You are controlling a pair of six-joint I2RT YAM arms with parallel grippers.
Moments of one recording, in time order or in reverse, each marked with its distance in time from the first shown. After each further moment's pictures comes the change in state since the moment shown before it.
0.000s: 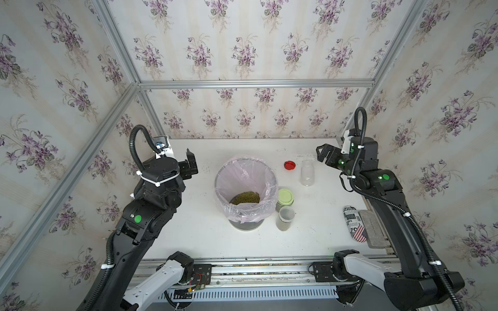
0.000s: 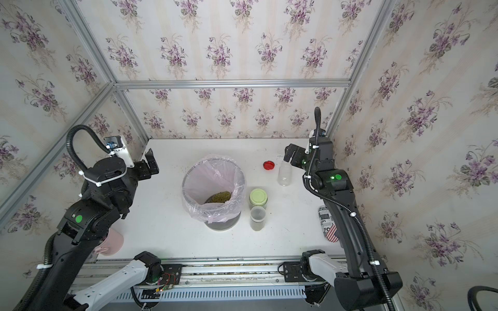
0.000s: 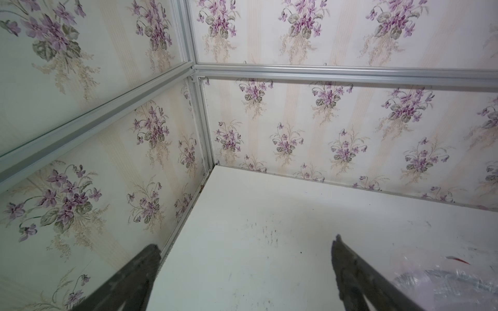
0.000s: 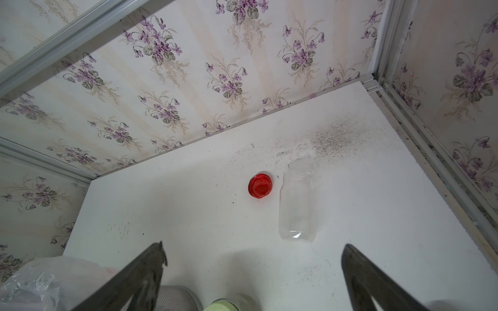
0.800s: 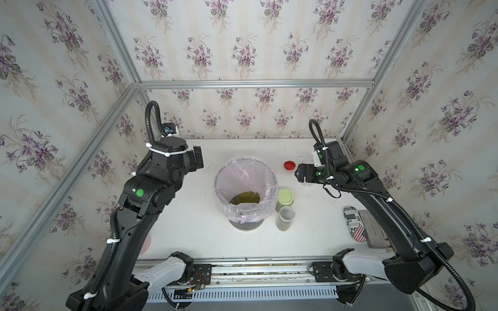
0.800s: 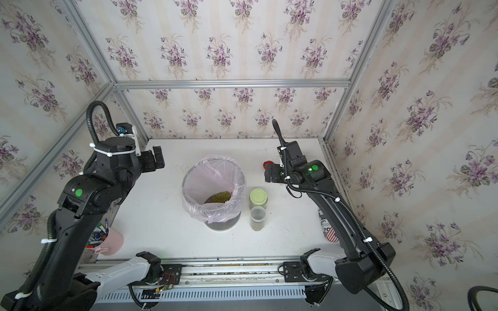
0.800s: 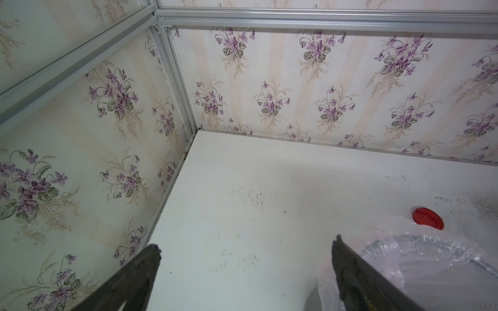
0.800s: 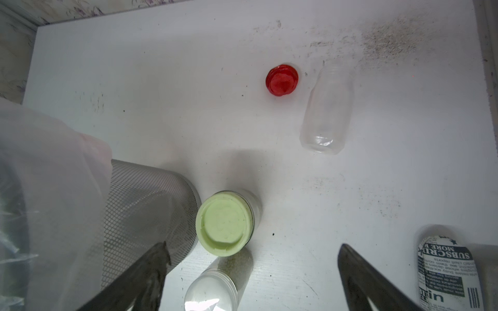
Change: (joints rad) left arm 0.061 0.208 0.286 -0.304 0.172 -0.109; right arm 0.301 0.150 0.078 -0.374 0.021 -0.005
